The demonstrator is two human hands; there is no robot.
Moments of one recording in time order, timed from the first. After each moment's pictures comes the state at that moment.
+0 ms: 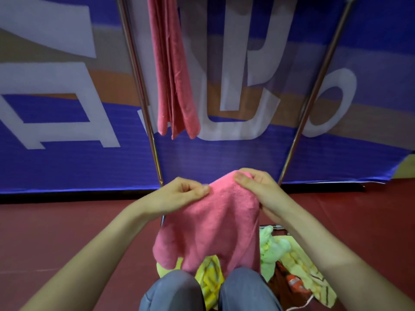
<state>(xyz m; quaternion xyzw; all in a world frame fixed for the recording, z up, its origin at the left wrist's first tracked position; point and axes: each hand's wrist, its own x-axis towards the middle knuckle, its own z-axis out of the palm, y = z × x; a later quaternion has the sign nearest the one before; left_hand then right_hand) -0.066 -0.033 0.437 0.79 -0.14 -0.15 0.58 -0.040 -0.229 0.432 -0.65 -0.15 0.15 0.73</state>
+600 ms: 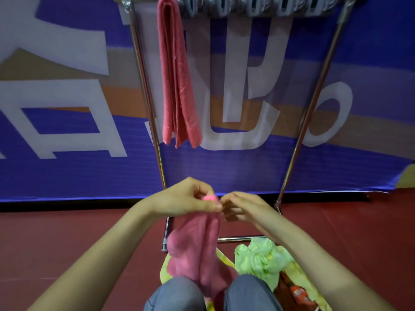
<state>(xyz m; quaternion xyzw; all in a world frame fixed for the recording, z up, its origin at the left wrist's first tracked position) -0.071 -0.040 0.466 0.80 -0.19 -0.17 0.54 -0.062 -0.225 0.426 -0.66 -0.15 0.27 0.69</state>
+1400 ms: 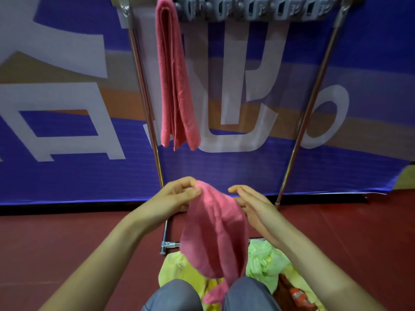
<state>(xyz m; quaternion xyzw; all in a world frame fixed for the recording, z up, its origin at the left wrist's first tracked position) -0.081 -0.028 0.452 0.71 -0.08 -0.13 0.69 -0.065 -0.225 0.430 -0.59 -0.07 0.21 0.77</state>
